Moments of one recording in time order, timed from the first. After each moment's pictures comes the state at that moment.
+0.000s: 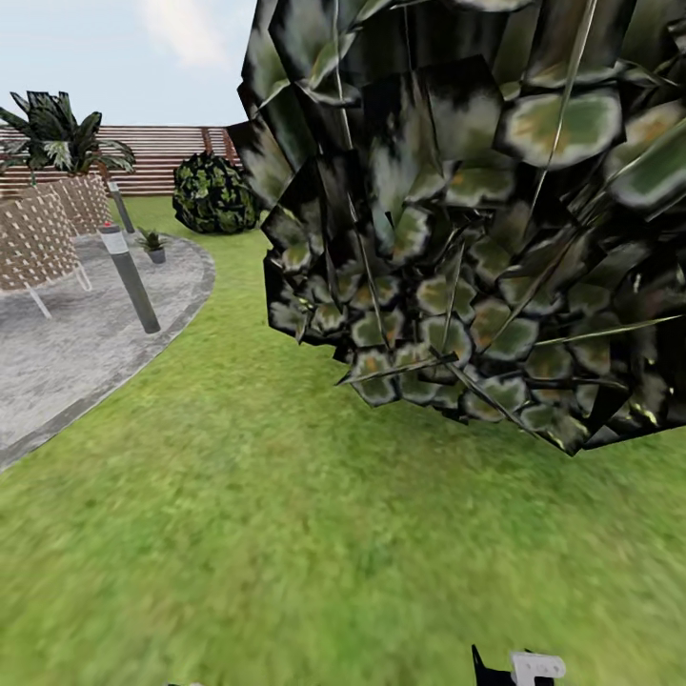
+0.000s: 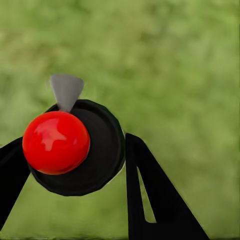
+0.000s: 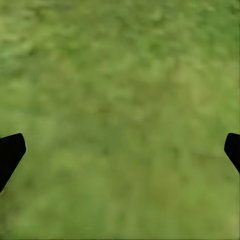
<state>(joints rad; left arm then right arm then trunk) -0.32 0.07 0.73 -0.05 -0.53 -0.56 -0.13 -0.38 -0.07 -0.57 -0.04 0.51 -0.69 -0.01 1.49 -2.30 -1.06</state>
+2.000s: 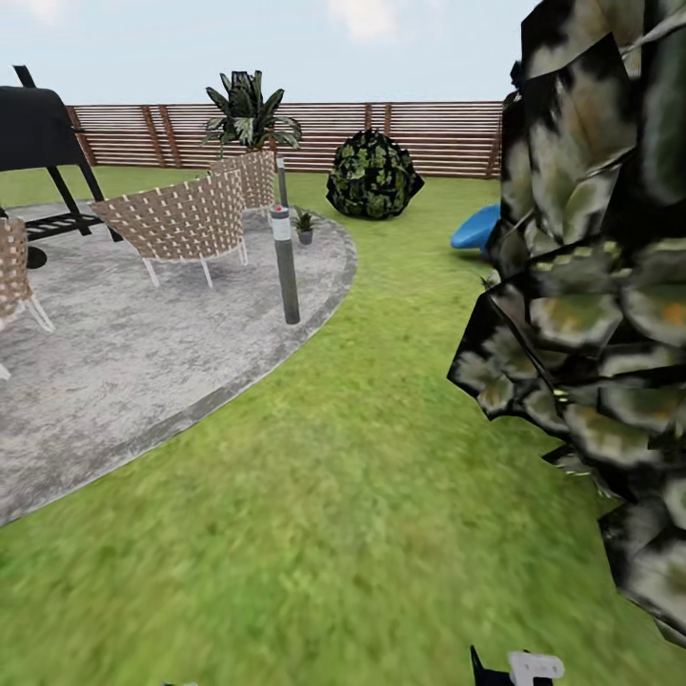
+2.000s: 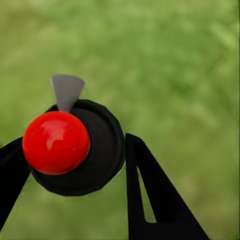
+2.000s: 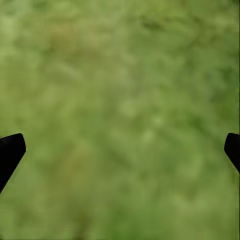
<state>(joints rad) -0.32 0.08 0.73 -0.05 -0.52 -0.56 -0.12 -0.38 -0.07 -0.57 -0.04 0.51 -0.69 -0.01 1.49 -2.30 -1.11</state>
